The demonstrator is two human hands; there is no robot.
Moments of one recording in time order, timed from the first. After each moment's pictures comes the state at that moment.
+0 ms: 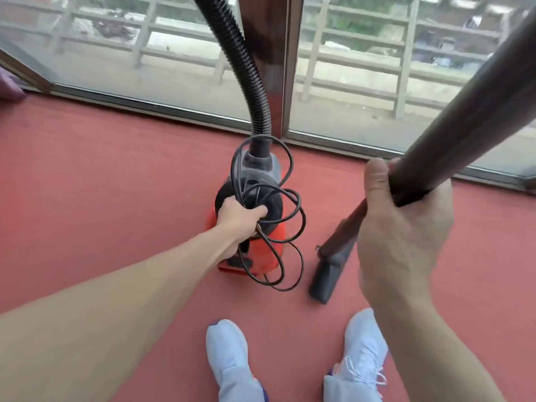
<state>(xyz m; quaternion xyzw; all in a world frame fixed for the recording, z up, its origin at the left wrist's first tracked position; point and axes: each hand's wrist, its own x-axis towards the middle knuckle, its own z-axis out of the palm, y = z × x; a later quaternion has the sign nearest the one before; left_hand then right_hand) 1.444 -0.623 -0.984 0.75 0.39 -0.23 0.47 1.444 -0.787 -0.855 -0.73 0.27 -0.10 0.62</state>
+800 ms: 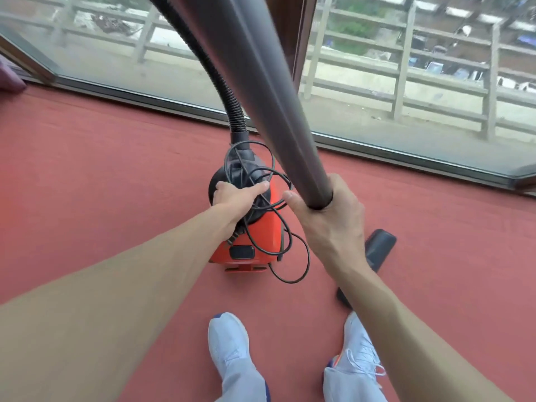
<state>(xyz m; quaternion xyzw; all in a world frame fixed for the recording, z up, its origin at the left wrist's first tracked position) 1.450 -0.598 -0.974 0.72 0.46 -0.24 0.46 1.424 -0.753 -0.902 -0.88 0.12 0.09 0.45</state>
